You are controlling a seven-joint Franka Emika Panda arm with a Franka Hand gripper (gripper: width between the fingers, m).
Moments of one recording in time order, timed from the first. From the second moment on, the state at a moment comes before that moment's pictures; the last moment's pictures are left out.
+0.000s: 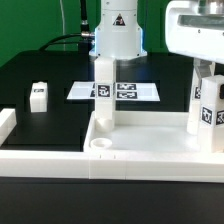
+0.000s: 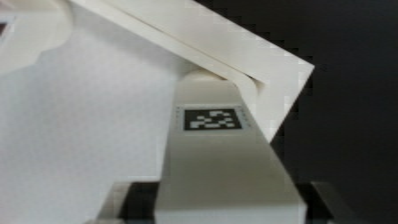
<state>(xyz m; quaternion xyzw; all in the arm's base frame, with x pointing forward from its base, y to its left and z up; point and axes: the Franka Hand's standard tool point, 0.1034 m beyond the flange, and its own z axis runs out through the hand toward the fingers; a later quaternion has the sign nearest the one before) 0.637 0.099 0.109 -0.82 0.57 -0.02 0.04</state>
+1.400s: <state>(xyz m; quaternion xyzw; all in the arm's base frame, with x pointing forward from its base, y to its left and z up) 0.636 0.106 0.109 -0.99 0.10 -0.04 0.02</state>
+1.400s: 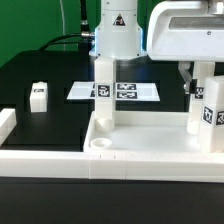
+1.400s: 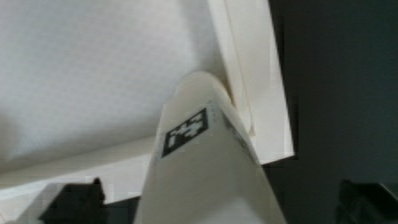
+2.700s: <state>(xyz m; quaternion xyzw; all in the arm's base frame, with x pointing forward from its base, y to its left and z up) 0.637 0.104 0.109 -1.00 -0.02 -0.04 0.00</state>
